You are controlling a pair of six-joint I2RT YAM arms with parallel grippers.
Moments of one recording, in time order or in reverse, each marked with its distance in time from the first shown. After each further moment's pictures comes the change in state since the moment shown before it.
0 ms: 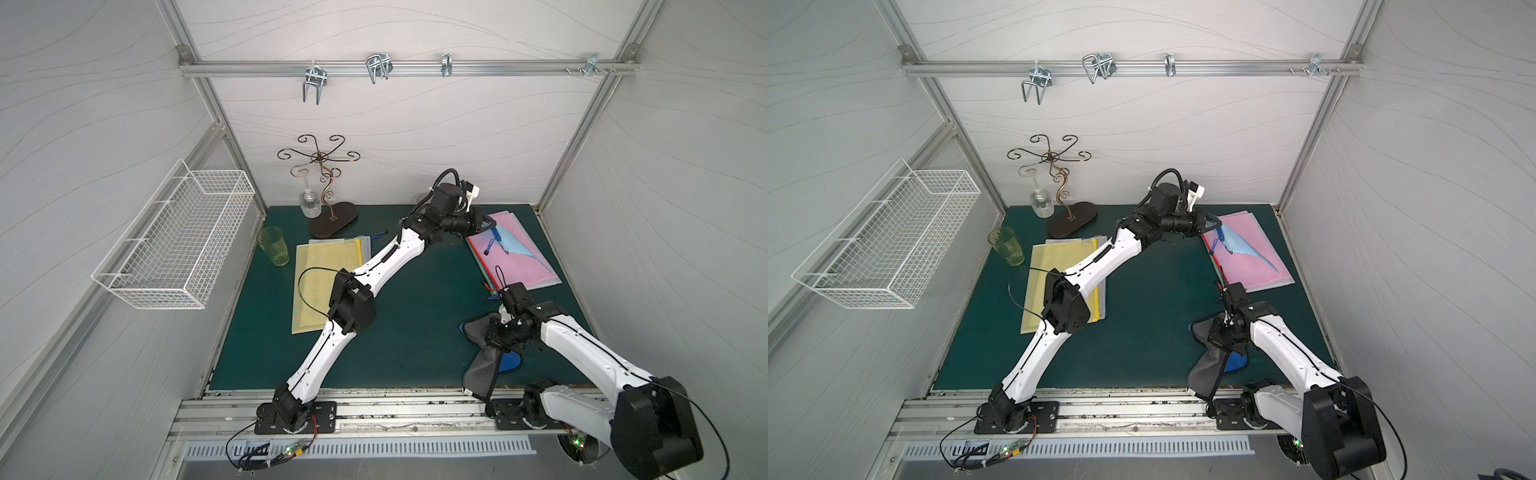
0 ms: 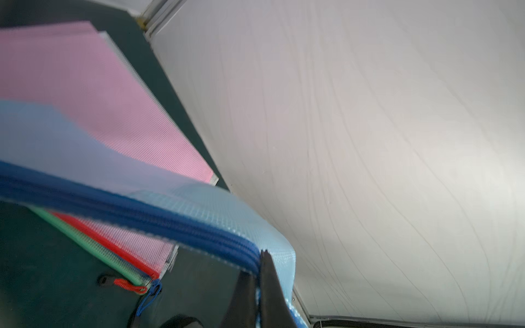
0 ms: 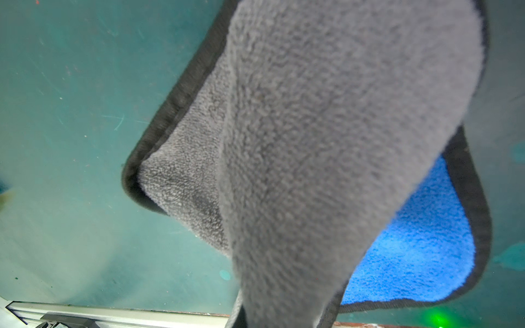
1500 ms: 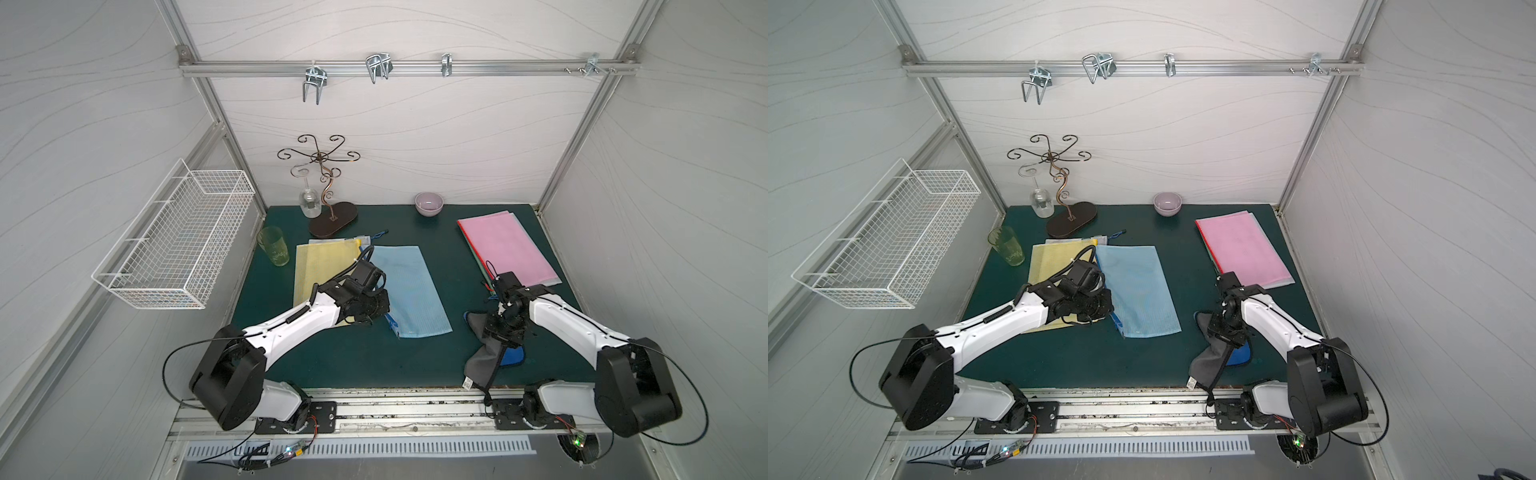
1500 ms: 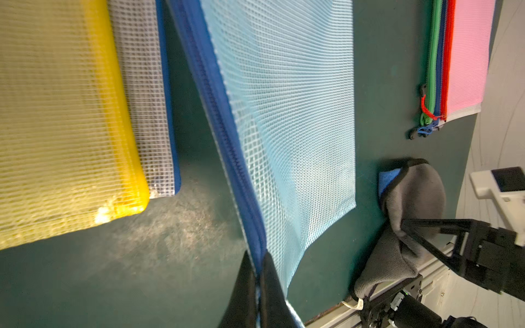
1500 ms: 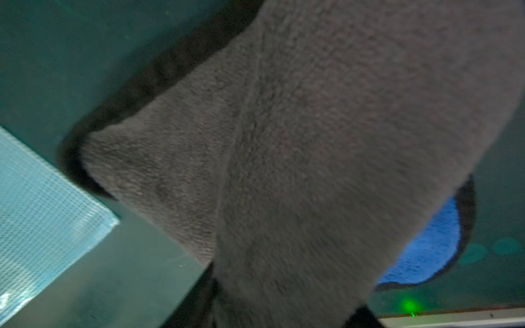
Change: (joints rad) left arm 0.124 -1.128 -1.587 -0.218 -0.449 0.047; right arm 0.001 0.206 0.122 -0.053 0.066 -0.006
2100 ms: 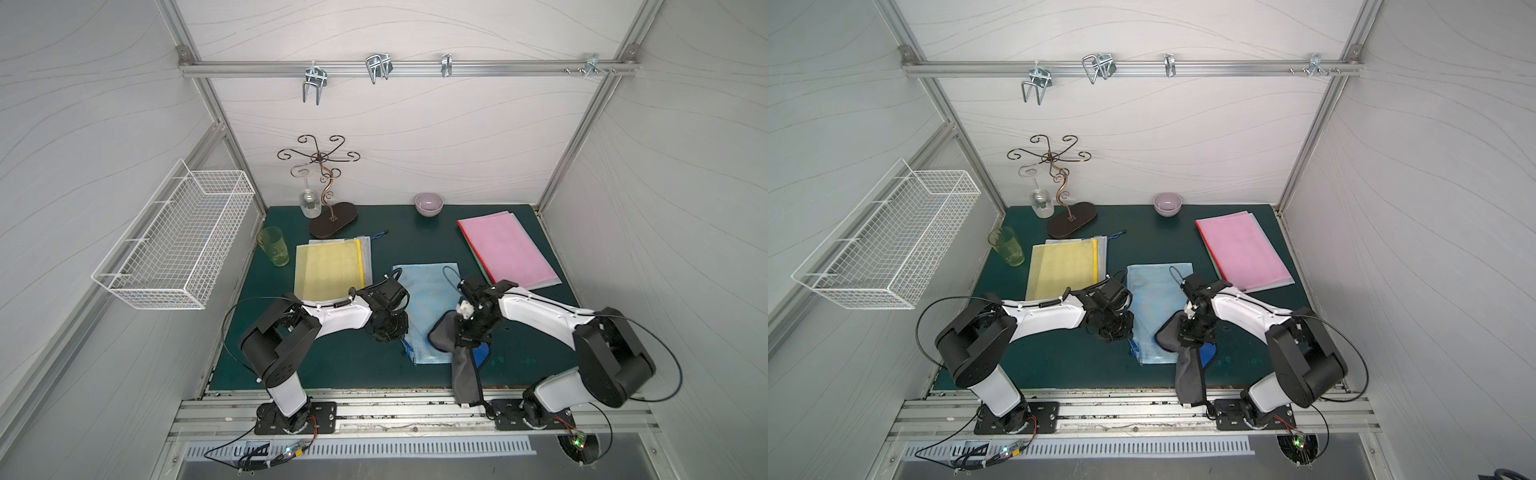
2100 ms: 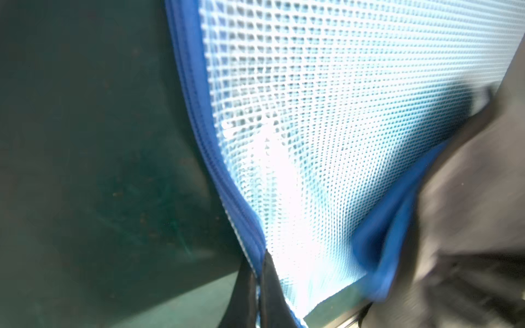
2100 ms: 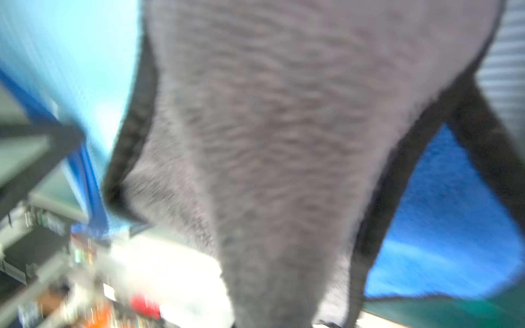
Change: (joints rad) left arm -0.132 0.325 -0.016 0.139 0.117 -0.035; right arm 0.209 0.121 0.091 0.037 -0.199 -0.031
